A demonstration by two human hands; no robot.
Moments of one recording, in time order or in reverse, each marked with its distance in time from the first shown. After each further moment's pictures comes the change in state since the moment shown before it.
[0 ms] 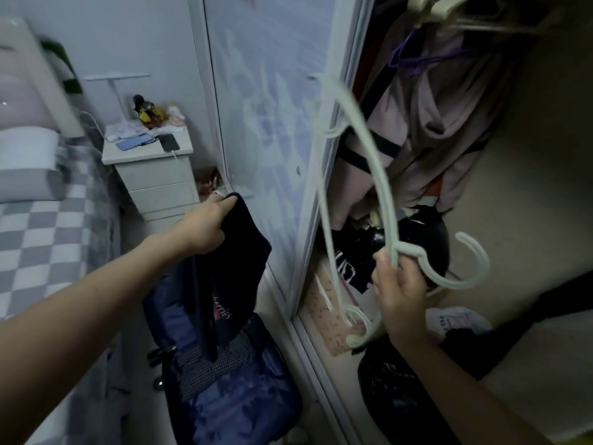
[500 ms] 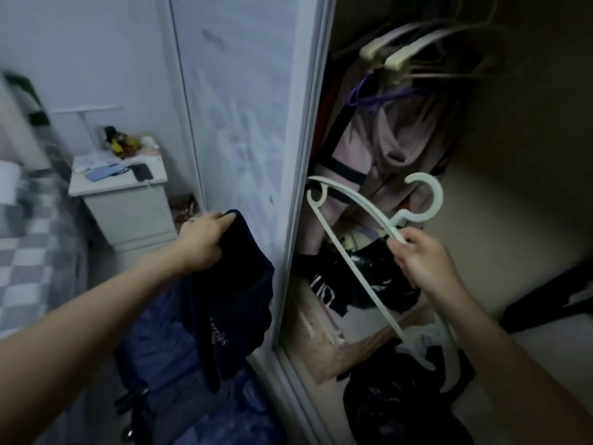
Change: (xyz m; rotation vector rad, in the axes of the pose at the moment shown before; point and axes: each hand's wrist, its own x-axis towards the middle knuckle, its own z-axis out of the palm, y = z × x) left_hand 0.029 0.036 -0.014 0.137 0.028 0.087; right_hand 0.094 -0.027 -0.073 -0.427 -0.060 0.099
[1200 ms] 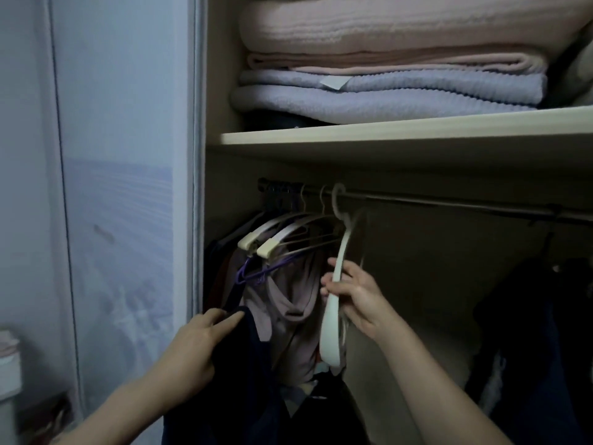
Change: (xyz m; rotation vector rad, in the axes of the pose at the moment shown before) left_hand 0.079 0.130 -0.106 -0.087 0.321 0.531; right_hand 0.096 -0.113 -0.114 0.853 0.130 -0.048
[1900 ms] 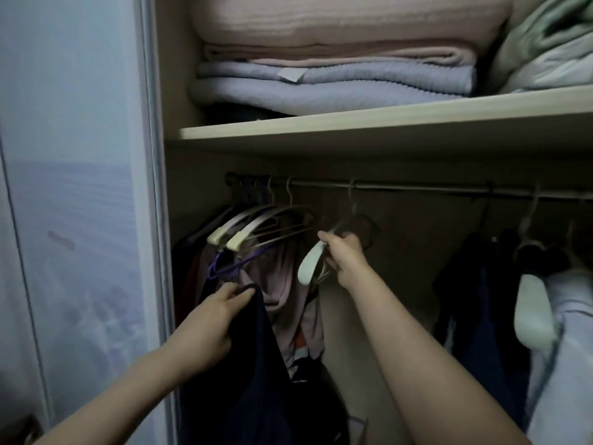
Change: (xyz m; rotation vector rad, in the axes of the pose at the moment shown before) left_hand 0.022 0.053 -0.013 -0.064 0.024 0.163; right_hand 0.013 -0.037 -0.003 -0.193 0.418 -0.022
